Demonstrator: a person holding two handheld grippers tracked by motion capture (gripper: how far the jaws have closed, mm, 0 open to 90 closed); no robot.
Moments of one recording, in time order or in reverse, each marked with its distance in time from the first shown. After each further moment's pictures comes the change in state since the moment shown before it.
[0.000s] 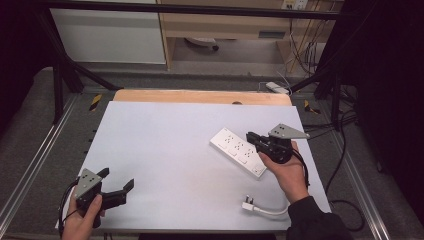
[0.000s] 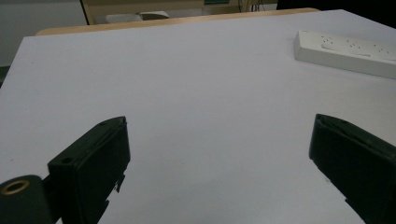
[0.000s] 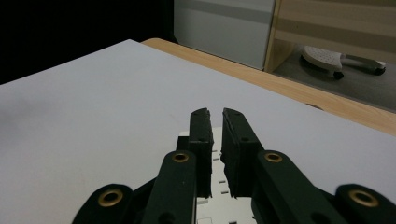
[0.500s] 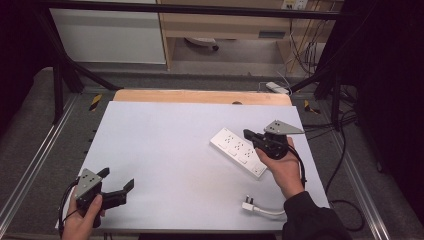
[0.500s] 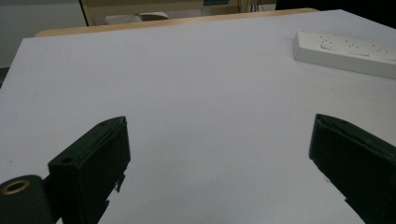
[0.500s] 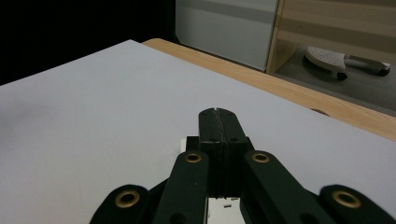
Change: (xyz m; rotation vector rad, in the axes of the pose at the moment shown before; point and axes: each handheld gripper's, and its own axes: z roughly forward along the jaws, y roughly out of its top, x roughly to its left) left arm 0.000 0.000 0.000 -0.001 -0.002 0.004; right arm 0.000 0.006 0.012 0.009 0.006 -0.002
